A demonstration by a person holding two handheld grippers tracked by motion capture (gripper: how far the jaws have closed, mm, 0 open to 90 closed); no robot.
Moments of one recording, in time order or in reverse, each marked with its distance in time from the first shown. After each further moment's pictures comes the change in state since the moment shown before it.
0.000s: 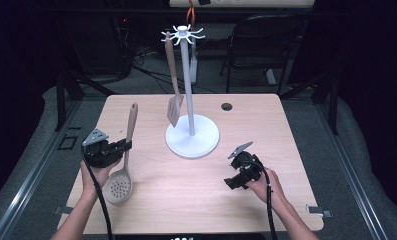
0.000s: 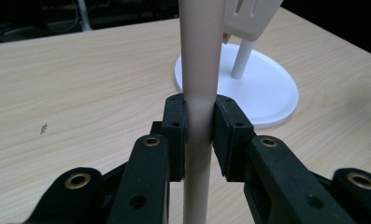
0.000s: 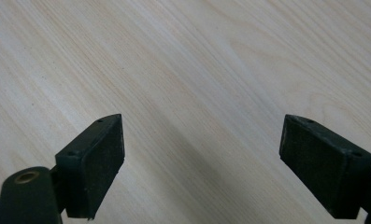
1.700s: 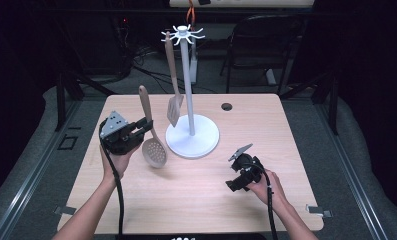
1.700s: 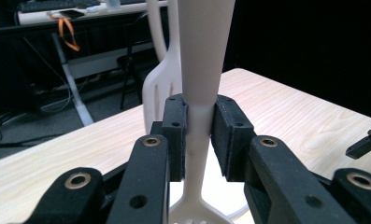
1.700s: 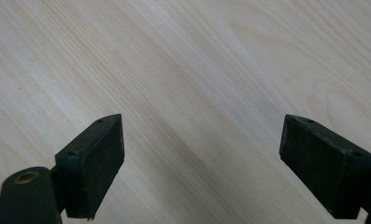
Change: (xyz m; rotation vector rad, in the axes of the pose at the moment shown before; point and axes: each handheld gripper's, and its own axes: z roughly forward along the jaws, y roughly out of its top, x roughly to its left) left arm -0.067 0.068 0.013 -0.204 -0.039 0.188; right arm 0.000 -0.006 0.004 0.045 -0.018 -0.019
